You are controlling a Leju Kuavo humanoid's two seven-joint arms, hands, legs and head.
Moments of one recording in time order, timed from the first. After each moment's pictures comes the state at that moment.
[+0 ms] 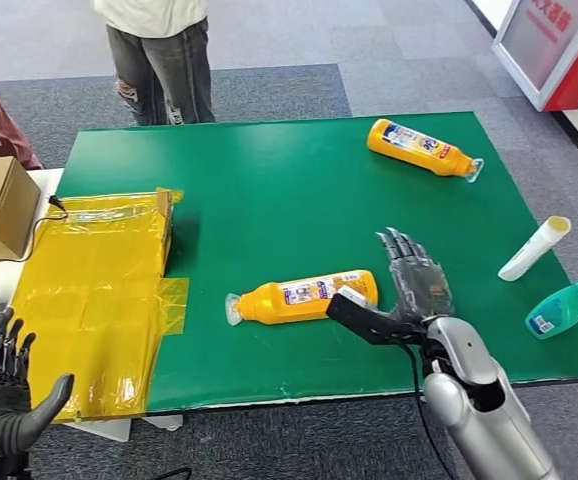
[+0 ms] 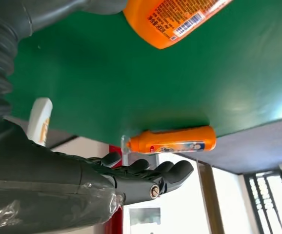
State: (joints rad) left arm 0.31 -0.25 0.39 -1.85 -0.02 -0.34 -0.32; right arm -0.22 -0.23 0.39 -1.56 1.06 0.07 0.23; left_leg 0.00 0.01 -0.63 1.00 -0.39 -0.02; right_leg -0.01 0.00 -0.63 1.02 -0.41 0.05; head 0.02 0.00
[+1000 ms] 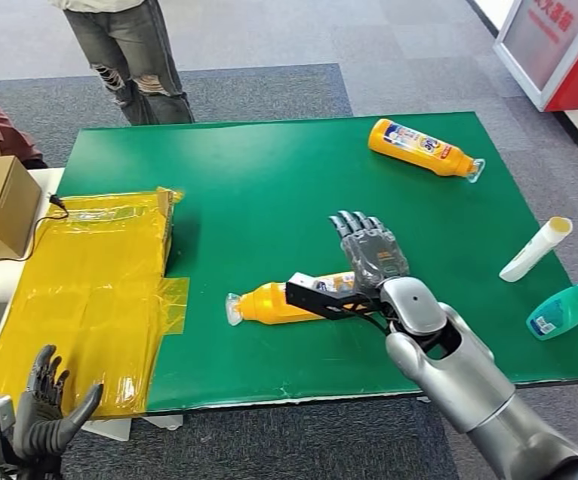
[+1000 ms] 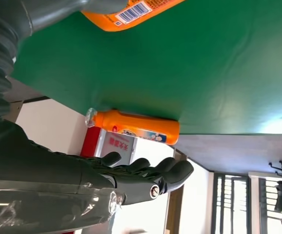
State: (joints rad) left arm 0.20 -0.25 0.52 -1.46 -0.12 -0.32 -0.32; right arm -0.49 -0.23 0.65 -1.33 1.09 0.13 0.29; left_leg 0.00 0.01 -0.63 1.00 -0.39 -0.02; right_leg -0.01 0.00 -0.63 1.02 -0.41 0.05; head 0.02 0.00
